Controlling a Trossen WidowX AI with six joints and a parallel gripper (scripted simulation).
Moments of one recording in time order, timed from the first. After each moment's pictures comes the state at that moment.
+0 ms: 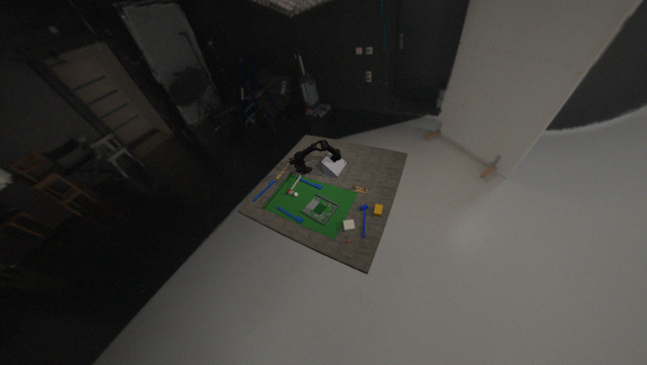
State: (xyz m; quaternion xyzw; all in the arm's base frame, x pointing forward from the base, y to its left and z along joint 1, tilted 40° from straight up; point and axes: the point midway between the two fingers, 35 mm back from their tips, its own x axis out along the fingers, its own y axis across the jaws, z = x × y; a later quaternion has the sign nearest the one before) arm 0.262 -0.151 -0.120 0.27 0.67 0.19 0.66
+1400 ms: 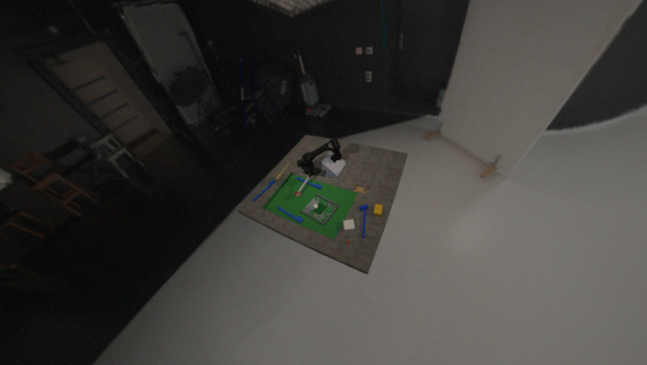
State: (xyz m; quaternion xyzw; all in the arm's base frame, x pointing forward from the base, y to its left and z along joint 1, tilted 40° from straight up) arm 0.271 -0.086 -0.029 0.29 0.68 0.20 0.65
